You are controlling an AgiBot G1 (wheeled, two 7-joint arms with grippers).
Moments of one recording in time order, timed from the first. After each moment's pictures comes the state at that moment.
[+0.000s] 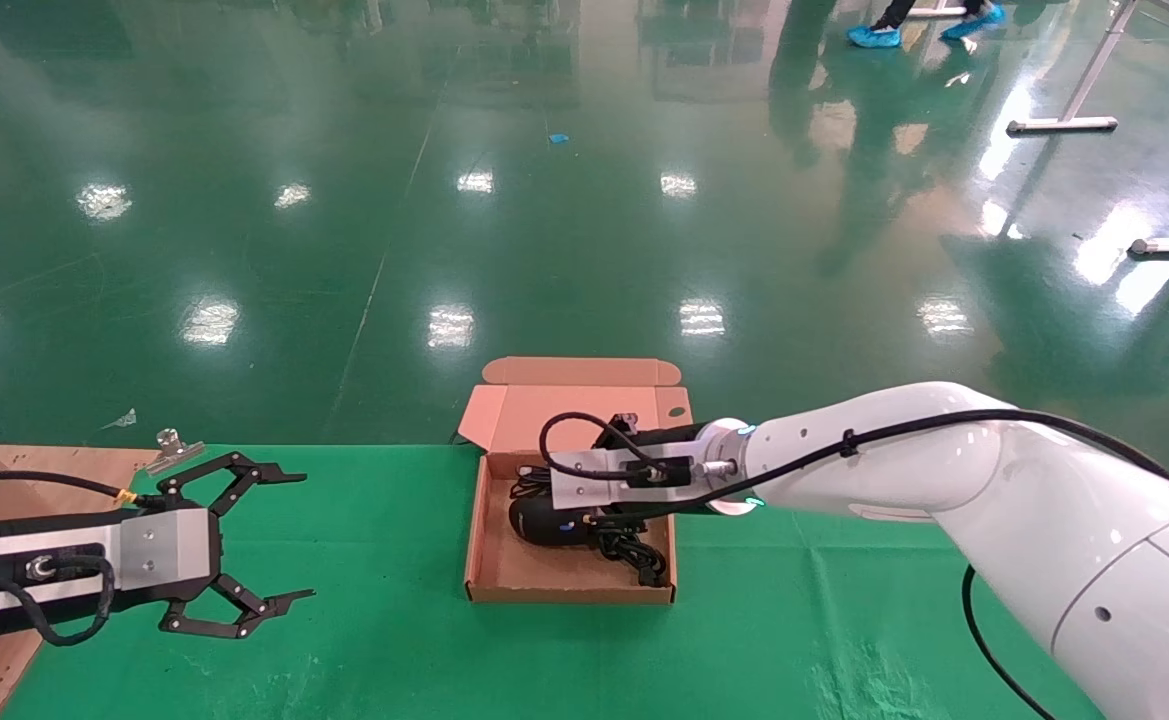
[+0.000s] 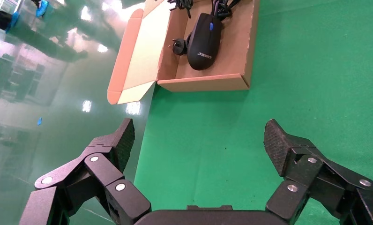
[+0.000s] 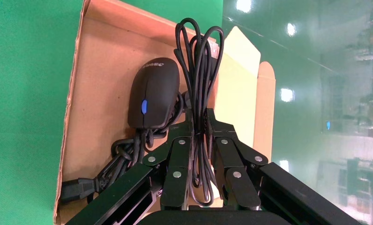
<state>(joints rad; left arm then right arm) -1.45 0.70 0.91 -0.51 0.93 1.22 0.80 1.65 -1.37 -1.21 0.55 -1.46 -0.71 -0.25</state>
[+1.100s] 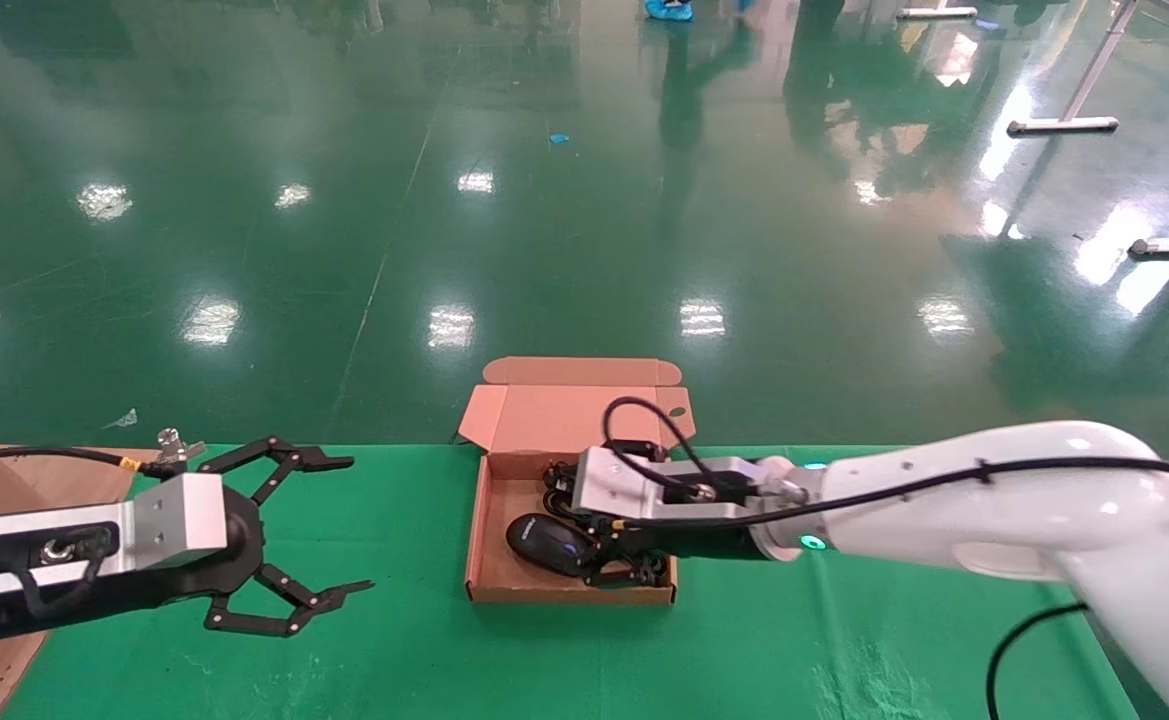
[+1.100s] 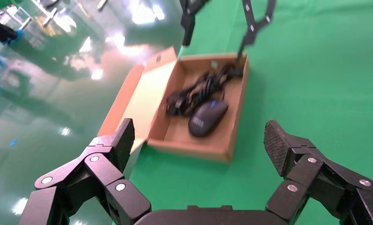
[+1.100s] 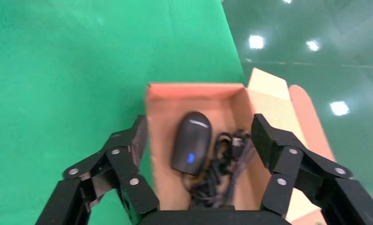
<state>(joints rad) -1.37 0.68 0.76 -0.69 0.88 1.28 0.57 1.51 -1.19 -0.98 0.72 -1.29 -0.90 -0.15</state>
